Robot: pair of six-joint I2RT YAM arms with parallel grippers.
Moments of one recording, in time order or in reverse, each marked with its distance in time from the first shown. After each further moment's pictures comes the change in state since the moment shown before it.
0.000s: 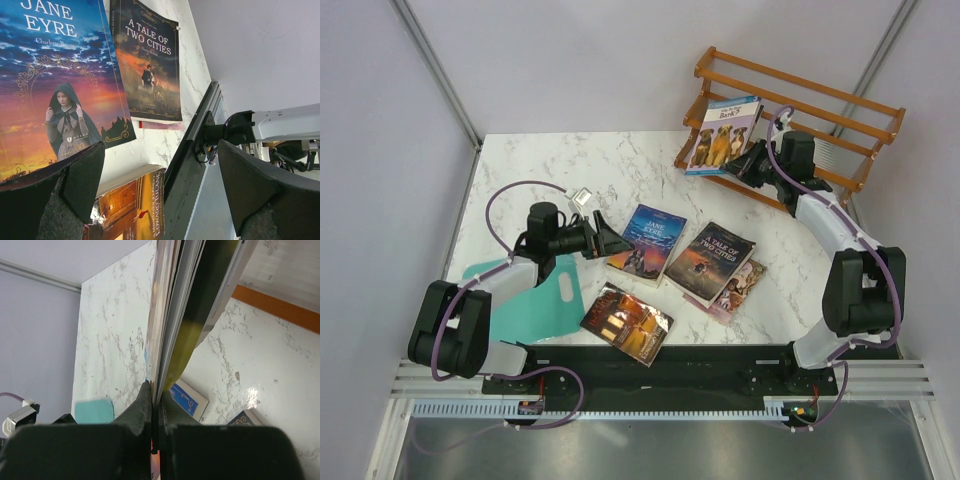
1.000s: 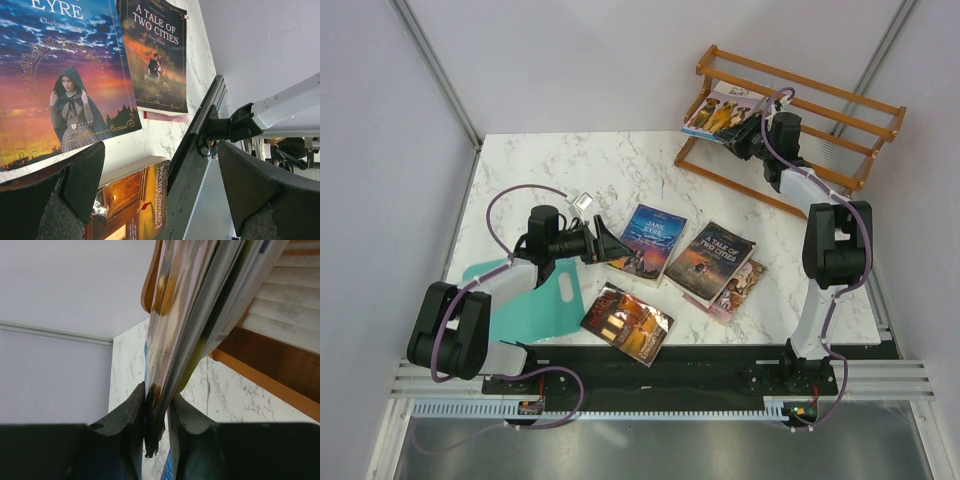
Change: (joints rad) left arm 0.000 -0.008 -0.017 -0.053 0.000 0.033; right arm -0.018 0.370 0.267 0.293 0.042 0.258
